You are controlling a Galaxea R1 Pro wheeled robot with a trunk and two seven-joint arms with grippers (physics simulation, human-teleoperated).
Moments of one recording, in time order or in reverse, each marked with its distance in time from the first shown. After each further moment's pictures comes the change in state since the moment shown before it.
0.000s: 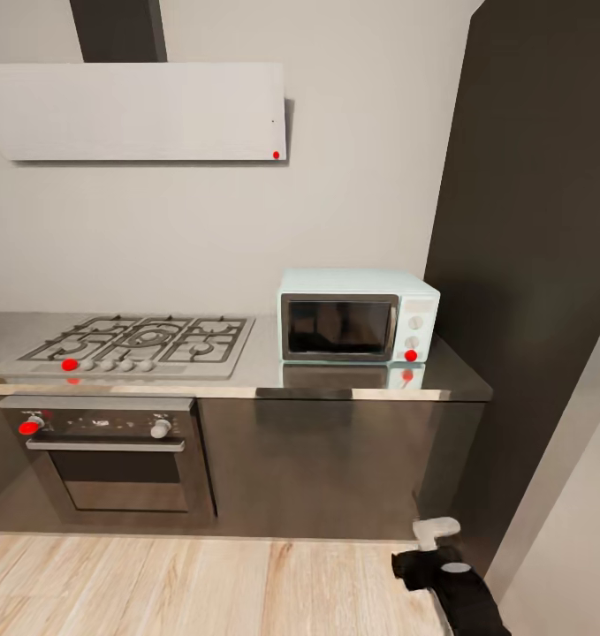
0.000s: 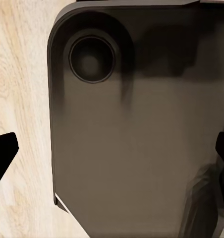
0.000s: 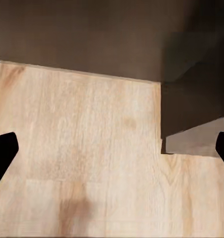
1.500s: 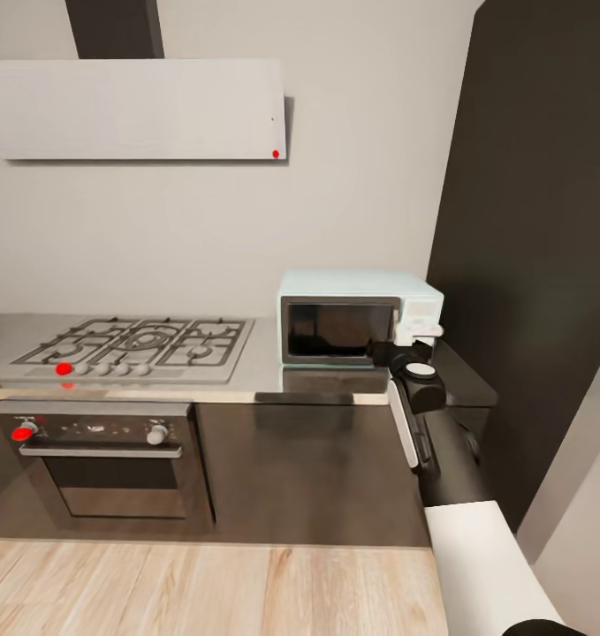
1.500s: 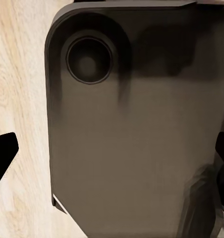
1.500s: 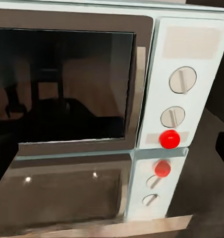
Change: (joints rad) left arm 0.000 0.001 0.000 -0.002 0.000 0.000 -0.009; right arm -0.654 0.143 -0.010 -0.001 -0.019 -0.088 -0.204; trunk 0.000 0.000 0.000
